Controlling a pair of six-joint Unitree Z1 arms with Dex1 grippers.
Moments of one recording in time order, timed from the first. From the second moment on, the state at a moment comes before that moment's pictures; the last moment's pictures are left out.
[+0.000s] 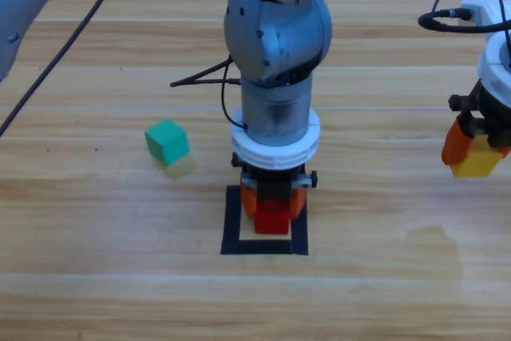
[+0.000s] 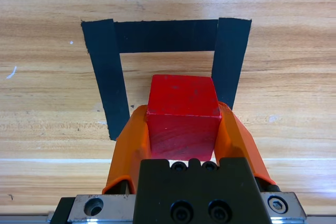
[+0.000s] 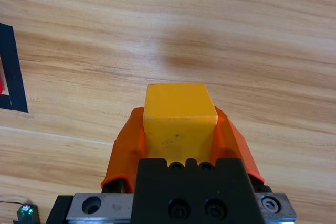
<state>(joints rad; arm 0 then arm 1) -0.86 2.42 -2.09 1.24 -0.01 -0.94 0.59 1.94 -1.38 0.86 0.03 0.45</state>
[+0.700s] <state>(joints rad) -0.86 2.38 -1.98 1.18 -0.01 -0.95 0.59 1.94 -1.38 0.86 0.03 0.45</state>
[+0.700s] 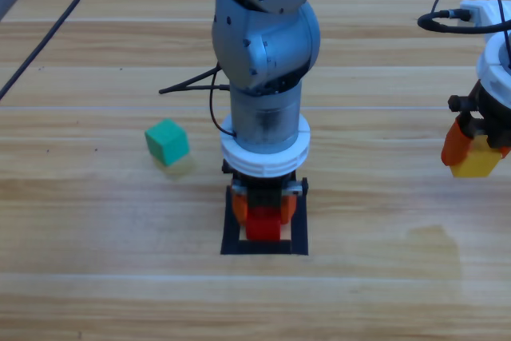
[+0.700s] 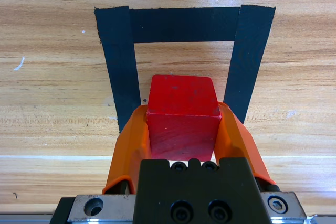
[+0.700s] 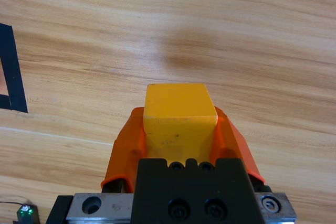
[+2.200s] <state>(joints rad) -0.56 1.80 -2.08 1.34 0.20 -0.29 0.73 1.96 -1.62 1.07 0.05 0.56</state>
